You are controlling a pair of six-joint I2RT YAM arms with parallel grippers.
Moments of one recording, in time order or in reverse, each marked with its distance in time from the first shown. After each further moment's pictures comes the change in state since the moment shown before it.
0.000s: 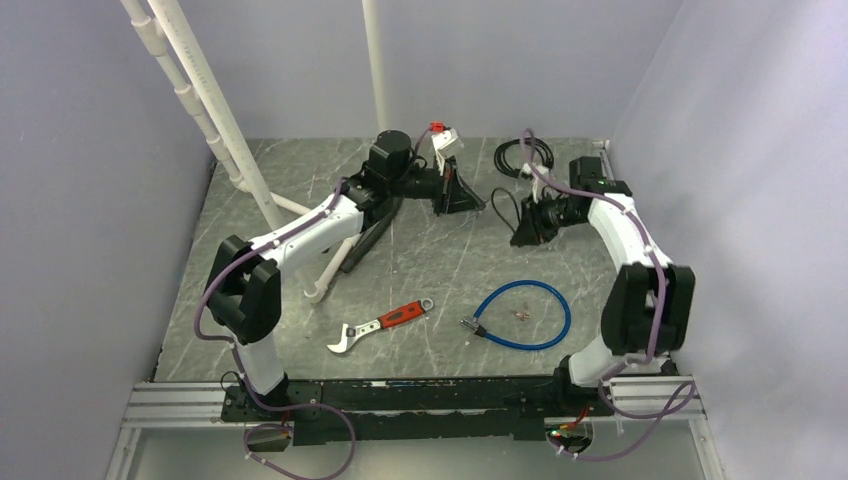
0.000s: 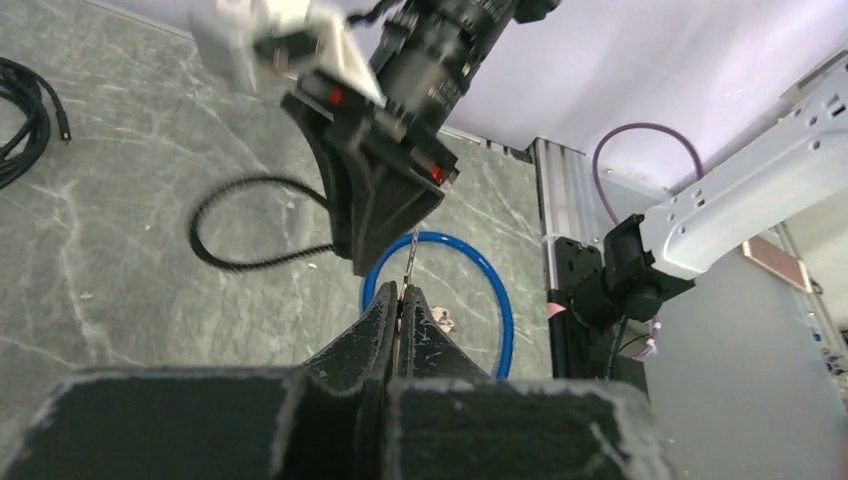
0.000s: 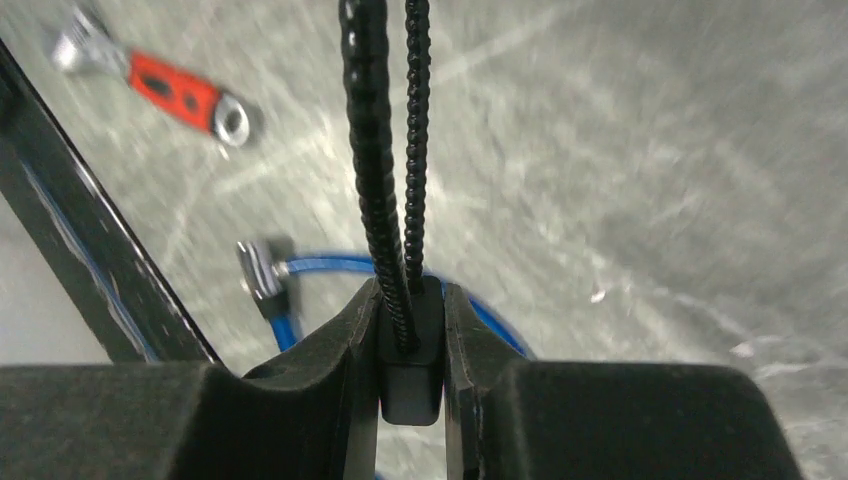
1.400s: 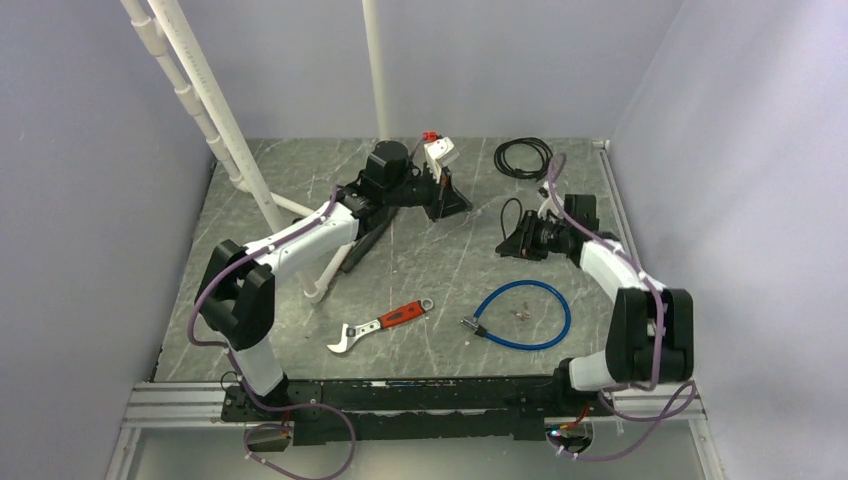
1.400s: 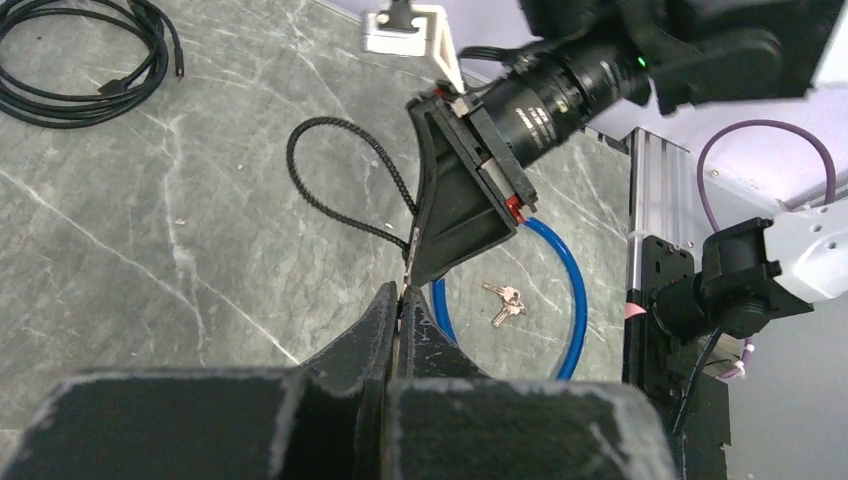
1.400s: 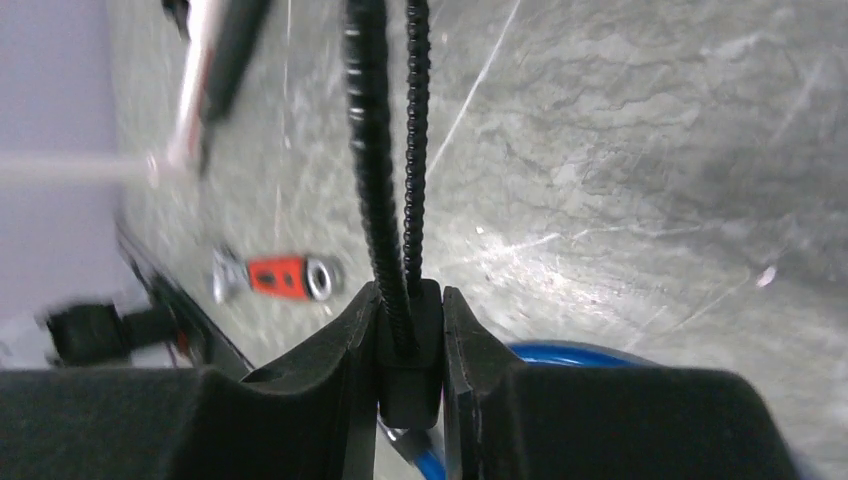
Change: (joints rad) left arm 0.000 -0.049 -0.098 -0.050 -0.188 0.095; right arm 0.016 -0.038 -0.366 0.460 0.036 0.642
